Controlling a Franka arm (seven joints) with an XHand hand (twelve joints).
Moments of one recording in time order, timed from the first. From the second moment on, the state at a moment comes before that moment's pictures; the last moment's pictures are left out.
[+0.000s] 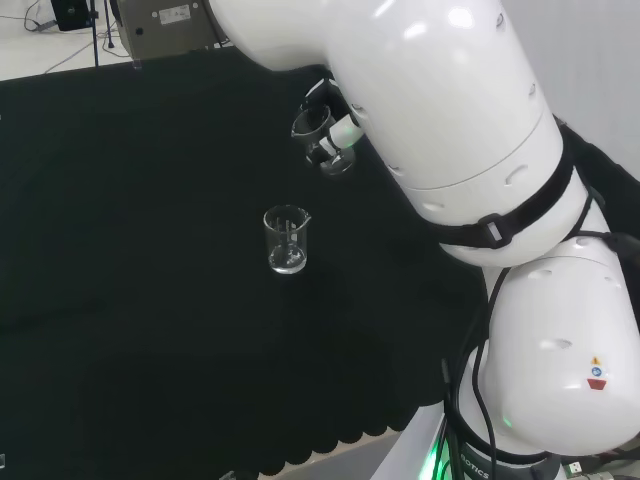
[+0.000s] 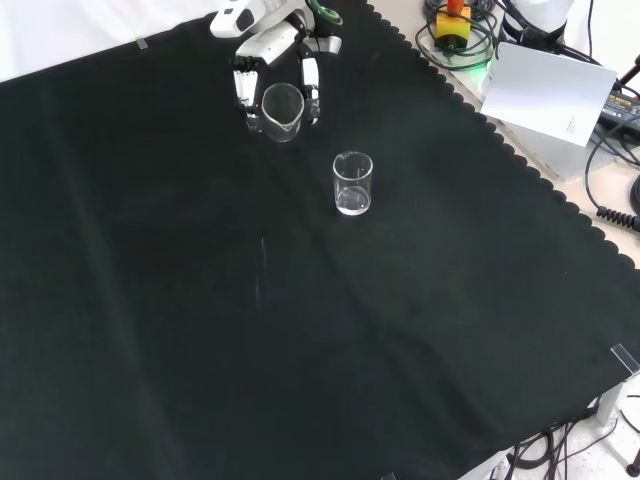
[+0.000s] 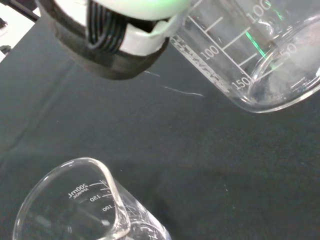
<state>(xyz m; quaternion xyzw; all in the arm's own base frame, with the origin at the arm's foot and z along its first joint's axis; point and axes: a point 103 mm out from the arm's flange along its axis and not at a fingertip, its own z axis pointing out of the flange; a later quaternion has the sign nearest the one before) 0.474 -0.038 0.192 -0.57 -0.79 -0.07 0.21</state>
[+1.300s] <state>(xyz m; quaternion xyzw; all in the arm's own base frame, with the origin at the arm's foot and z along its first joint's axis) 0.532 -0.028 0.120 -0.58 -0.77 -0.12 0.24</state>
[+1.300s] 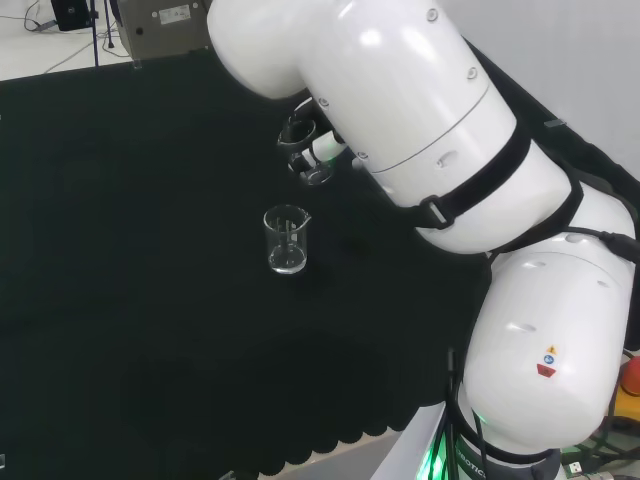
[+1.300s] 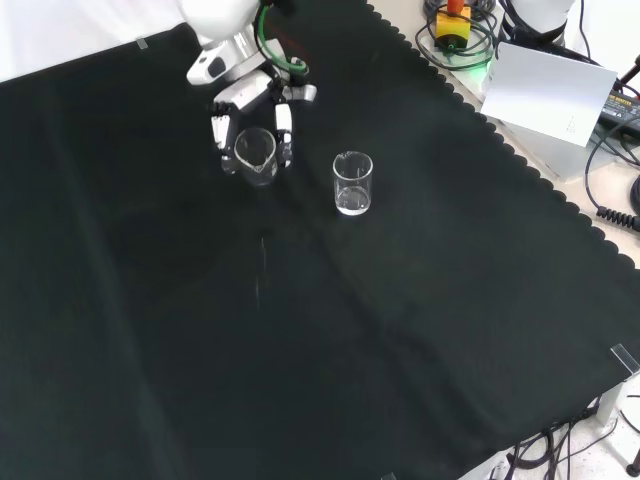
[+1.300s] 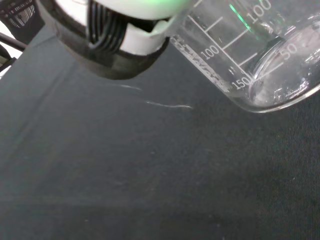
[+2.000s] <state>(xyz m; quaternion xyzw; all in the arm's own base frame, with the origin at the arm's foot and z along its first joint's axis) 0.555 -0.023 0.072 -0.58 -0.75 -0.15 0.28</state>
